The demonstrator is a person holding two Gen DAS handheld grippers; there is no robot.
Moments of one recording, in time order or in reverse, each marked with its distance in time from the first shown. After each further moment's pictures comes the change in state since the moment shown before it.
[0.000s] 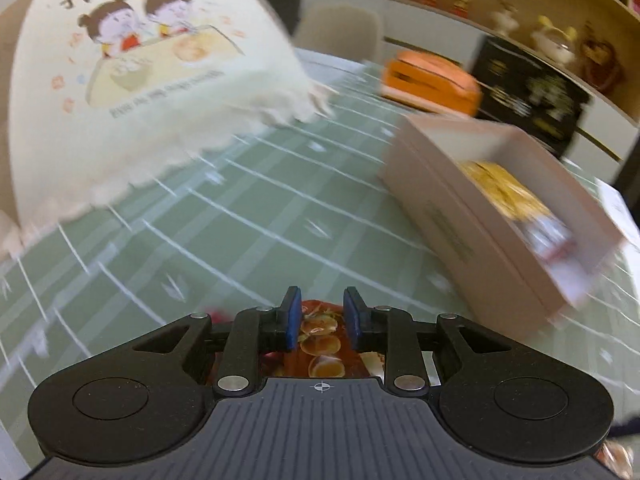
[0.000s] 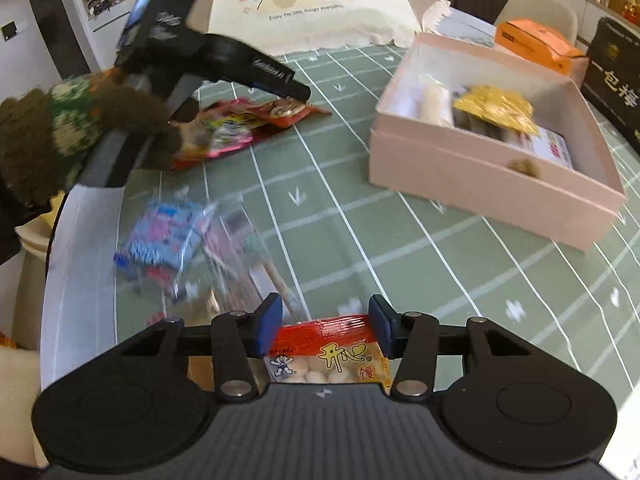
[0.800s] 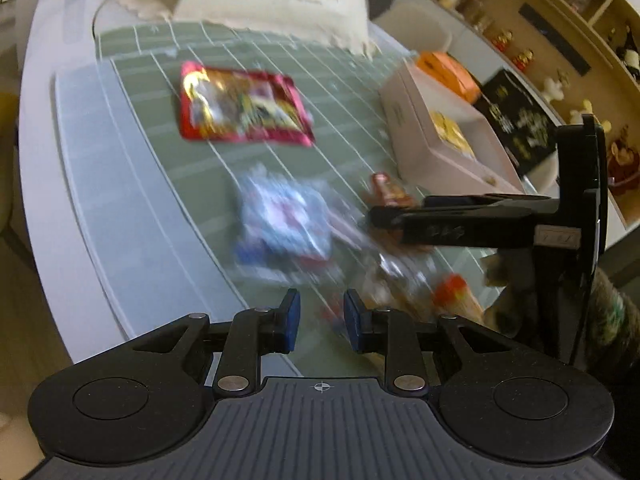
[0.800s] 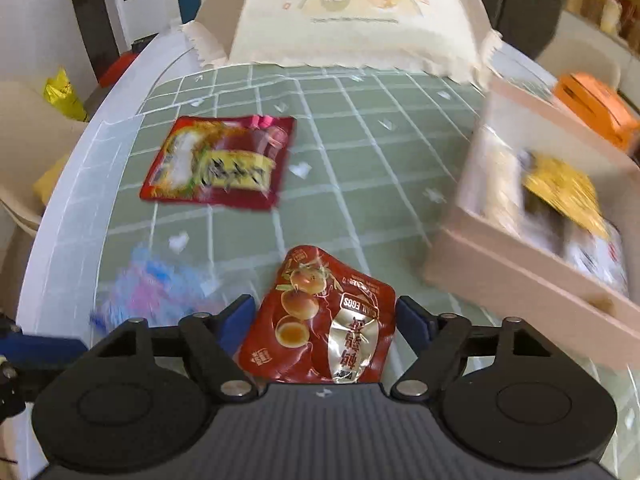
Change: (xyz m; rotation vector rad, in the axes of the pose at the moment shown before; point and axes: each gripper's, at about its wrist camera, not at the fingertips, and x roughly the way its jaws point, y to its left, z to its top) left arm -0.154 -0.061 -0.157 -0.467 0.055 -0.014; right arm 0.047 0.020 0.052 -0.140 -0.007 -0.005
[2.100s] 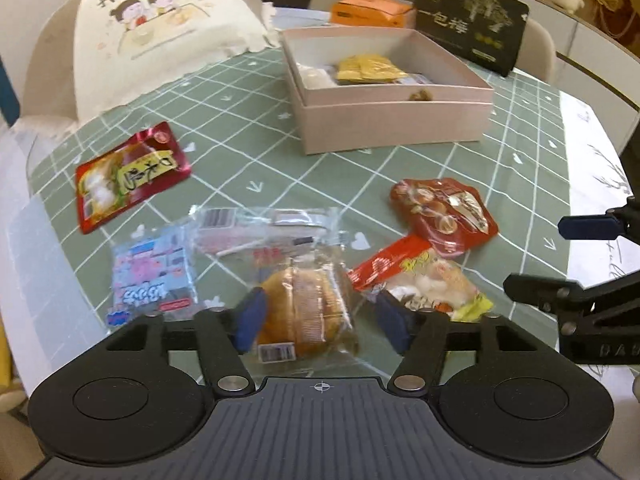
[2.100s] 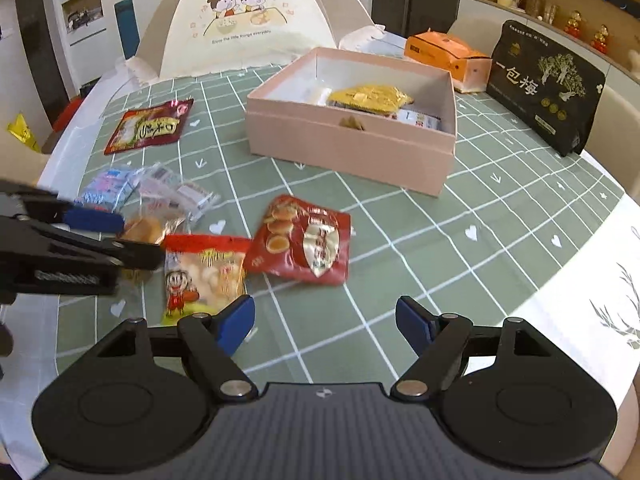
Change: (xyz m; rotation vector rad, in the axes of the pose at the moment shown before) left arm 0.064 -0.135 -0.019 0.427 -0.003 0.252; right arm -0.117 -0.069 -0.138 0.138 -0.084 -0.135
